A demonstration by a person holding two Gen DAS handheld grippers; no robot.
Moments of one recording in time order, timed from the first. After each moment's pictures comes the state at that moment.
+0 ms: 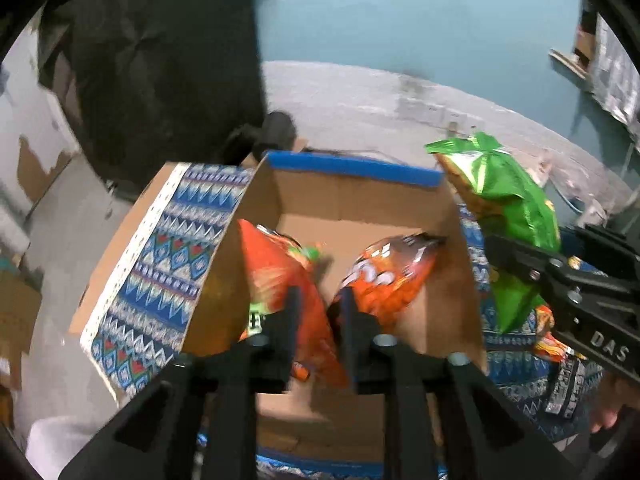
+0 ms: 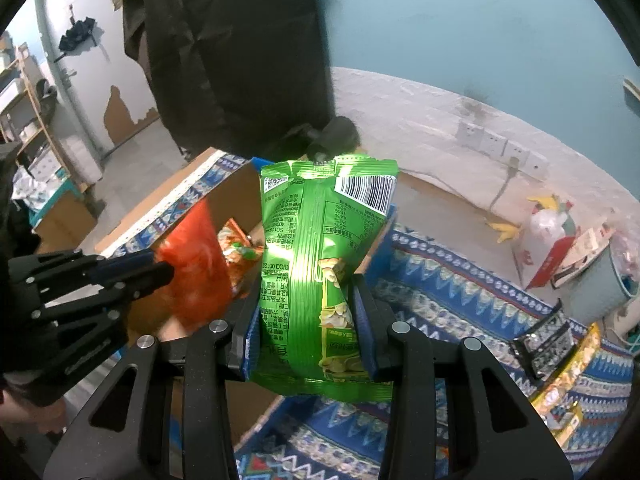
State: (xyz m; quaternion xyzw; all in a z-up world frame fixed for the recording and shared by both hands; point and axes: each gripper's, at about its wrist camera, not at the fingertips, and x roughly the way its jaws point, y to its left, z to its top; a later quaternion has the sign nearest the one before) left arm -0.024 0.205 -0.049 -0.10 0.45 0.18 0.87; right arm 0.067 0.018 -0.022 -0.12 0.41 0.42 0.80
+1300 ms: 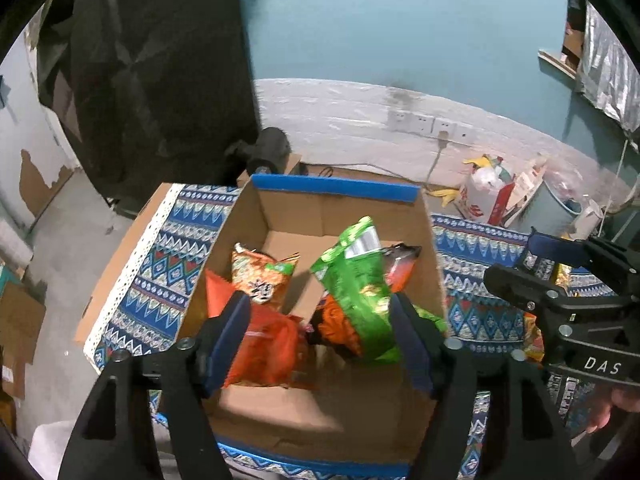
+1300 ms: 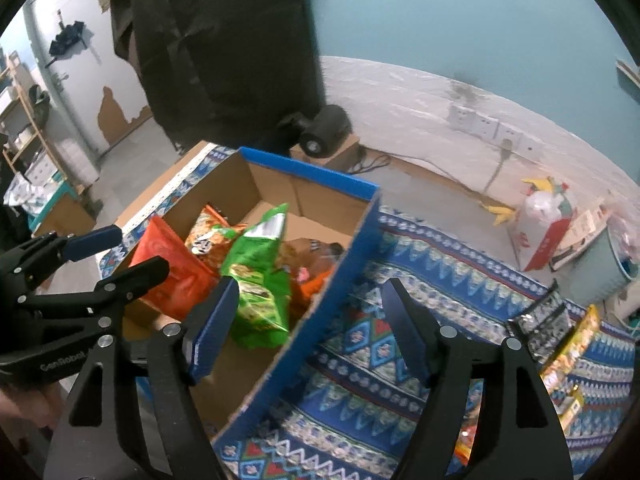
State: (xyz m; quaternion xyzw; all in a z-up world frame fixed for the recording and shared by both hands) left arm -0.020 0.171 -0.027 -0.07 0.42 0.17 0.89; right arm 0.076 -0.011 -0.018 -0.11 0.42 0.40 0.81
